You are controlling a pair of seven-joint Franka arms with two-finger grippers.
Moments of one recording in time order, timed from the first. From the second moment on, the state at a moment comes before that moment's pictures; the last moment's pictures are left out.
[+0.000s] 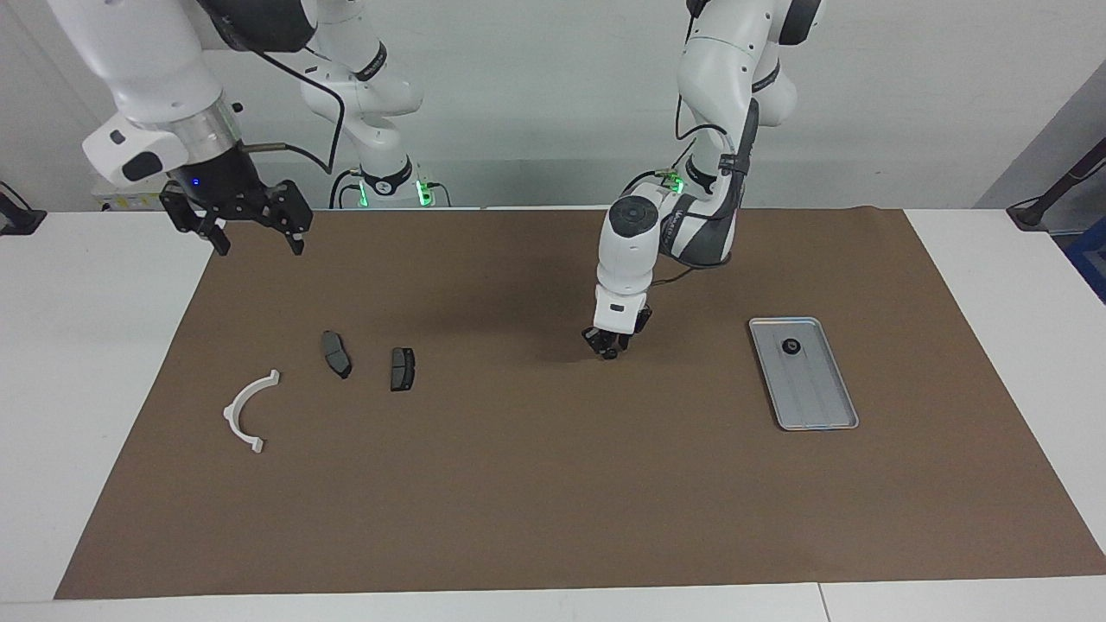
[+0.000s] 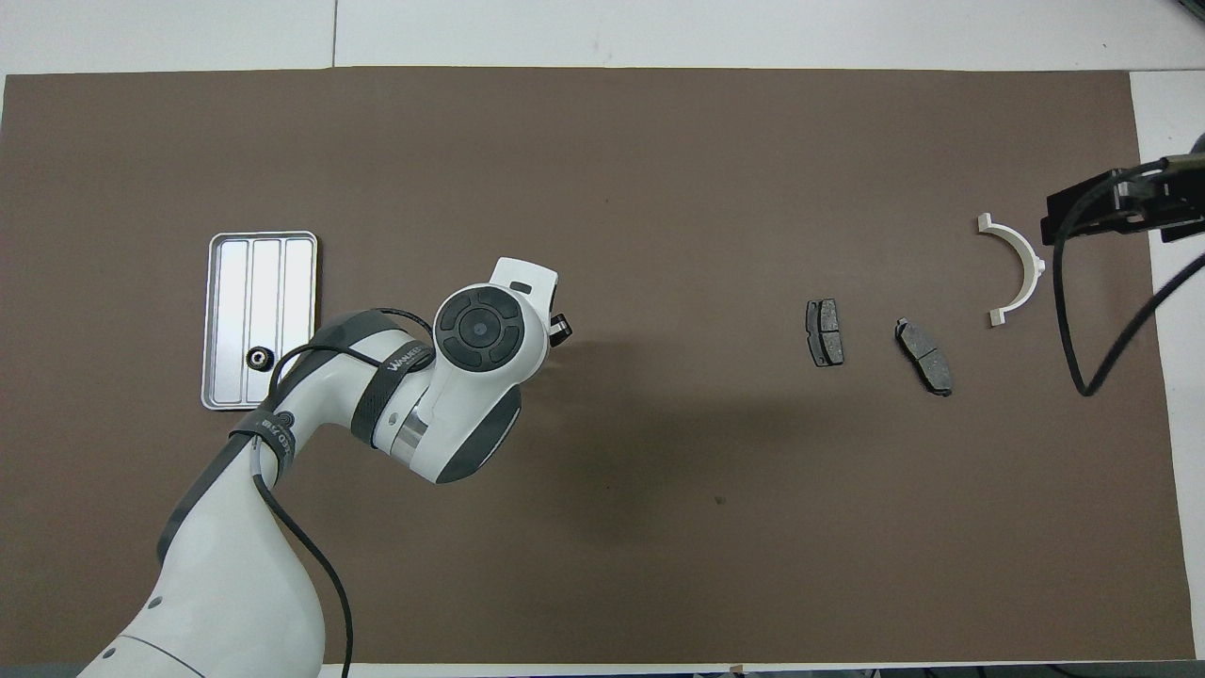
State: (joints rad) left arm -0.56 0.33 -0.05 -1.99 0.07 2.35 -1.08; right arm 0.02 0.08 0.00 -1.37 -0.02 1.48 0.03
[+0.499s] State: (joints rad) left arm -0.56 0.34 -0.05 -1.99 0.07 2.37 -1.08; right arm -0.01 -0.08 0.00 -1.58 -0.01 1.48 0.01
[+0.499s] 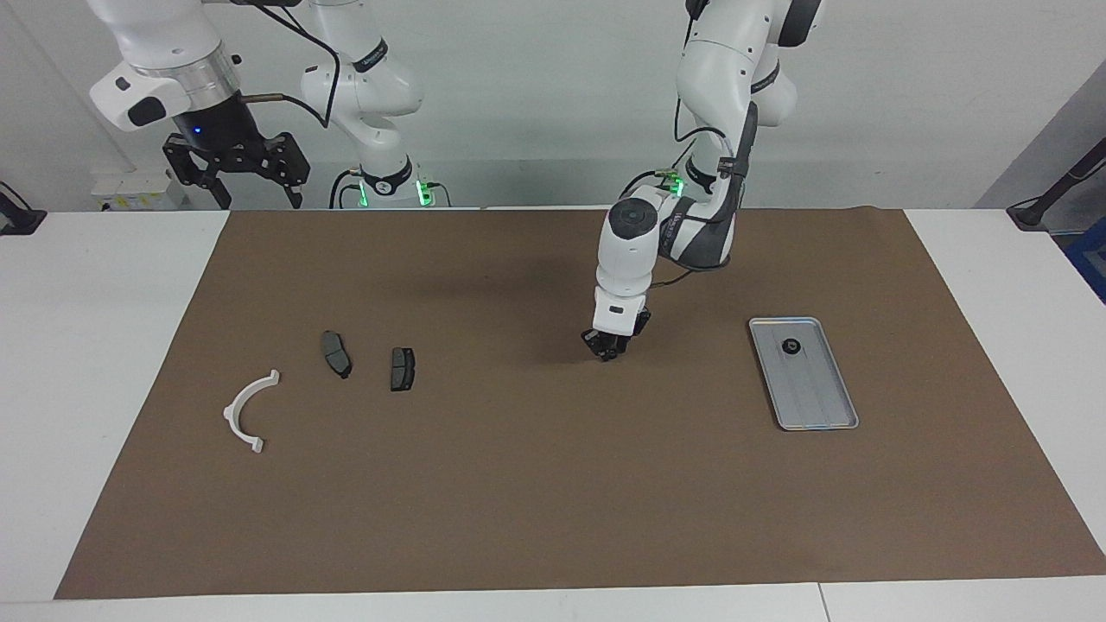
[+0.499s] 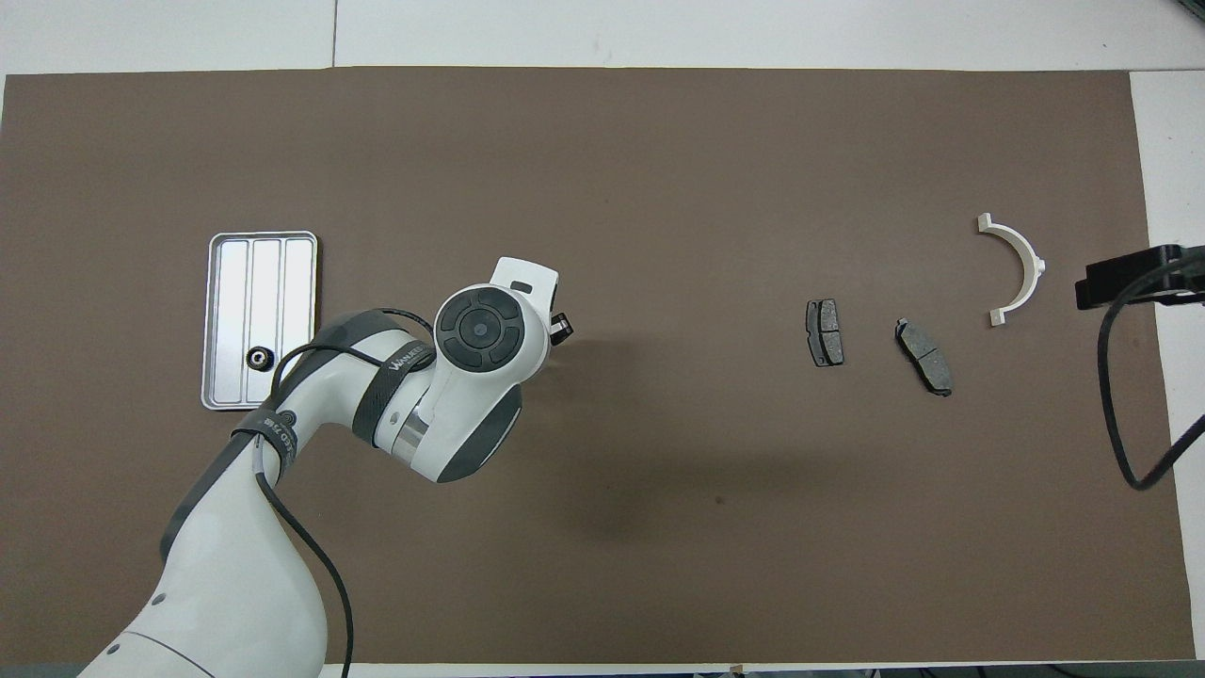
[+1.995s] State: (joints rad) left arm -0.06 0.19 -0.01 -2.01 0.10 2.25 -0.27; right arm -0.01 -0.10 0.00 -1.63 -0.01 1.50 0.01
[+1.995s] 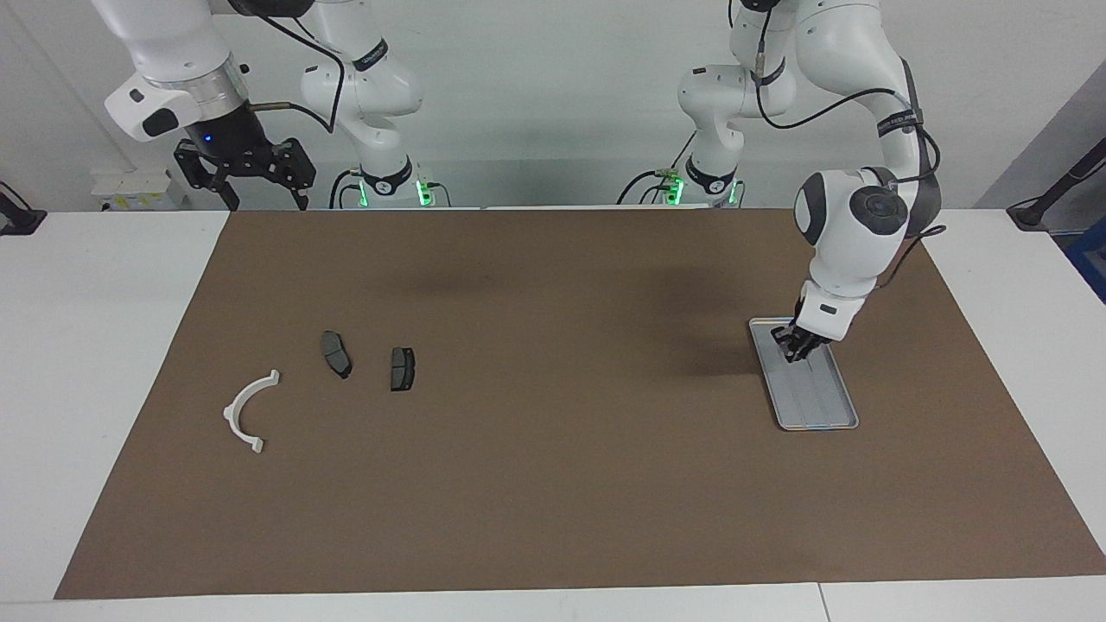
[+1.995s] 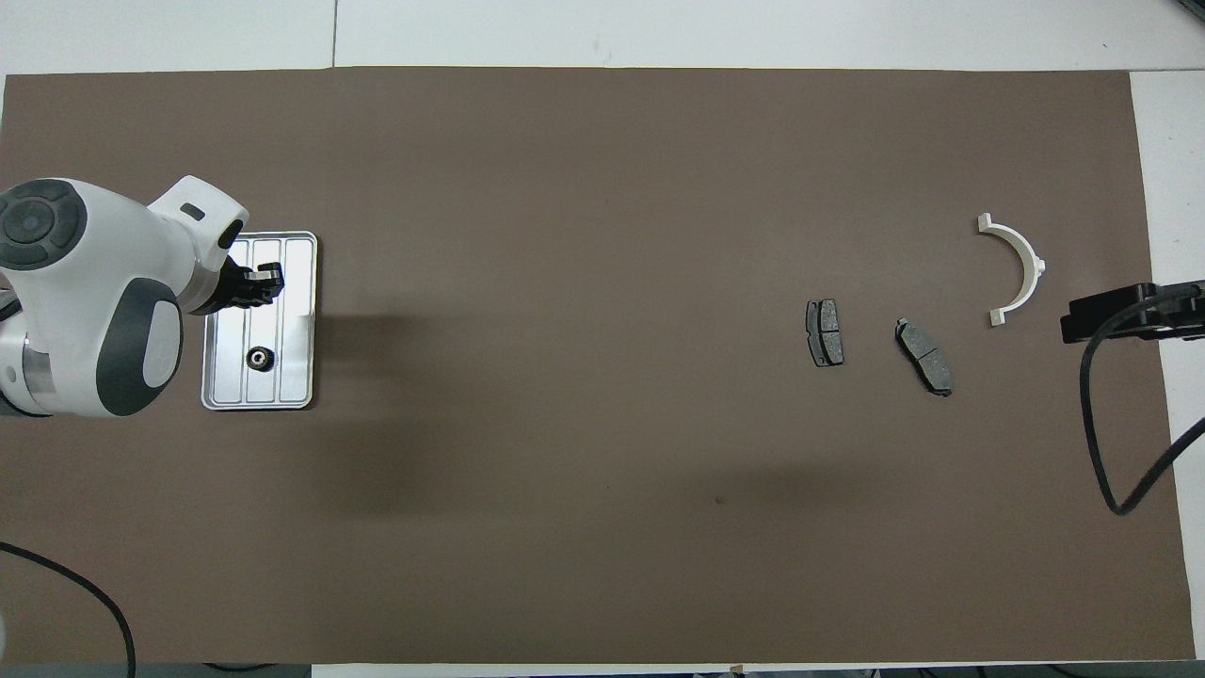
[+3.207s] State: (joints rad) left arm -0.01 0.31 -0.02 -2.01 0.10 2.40 -0.22; right arm -0.01 -0.10 0.00 -1.63 -0.01 1.55 0.01
